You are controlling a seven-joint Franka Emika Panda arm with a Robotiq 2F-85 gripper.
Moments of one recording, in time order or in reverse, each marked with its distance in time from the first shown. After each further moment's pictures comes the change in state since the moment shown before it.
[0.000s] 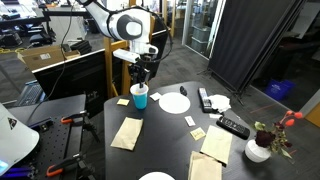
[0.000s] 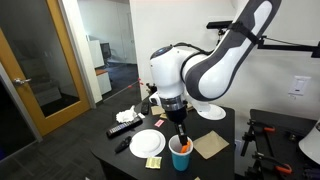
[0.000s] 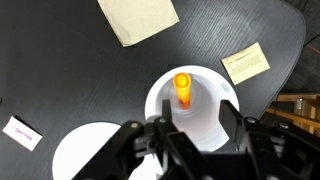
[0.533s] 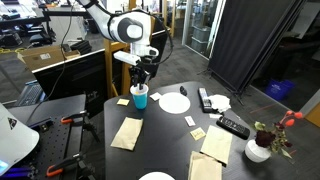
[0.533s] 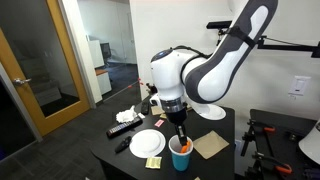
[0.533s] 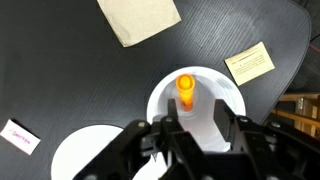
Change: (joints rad) arm -0.001 0.019 -0.007 0.000 -0.001 0.018 0.001
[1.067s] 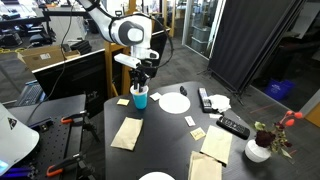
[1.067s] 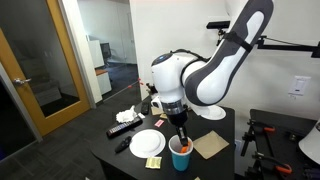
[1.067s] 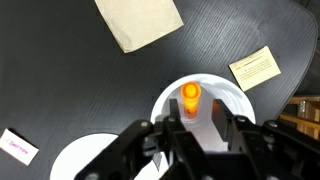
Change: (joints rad) arm 0.000 0.022 -0.012 0.000 0.000 0.006 0.000
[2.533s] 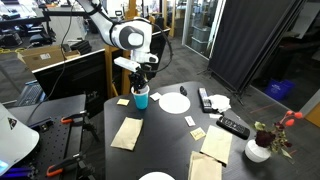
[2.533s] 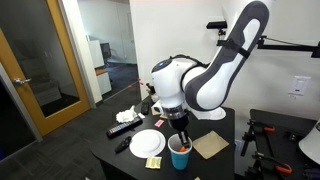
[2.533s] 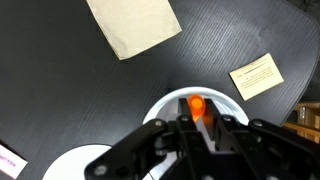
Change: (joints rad) arm 0.006 0.035 -0.005 0.004 0.000 0.002 0.000
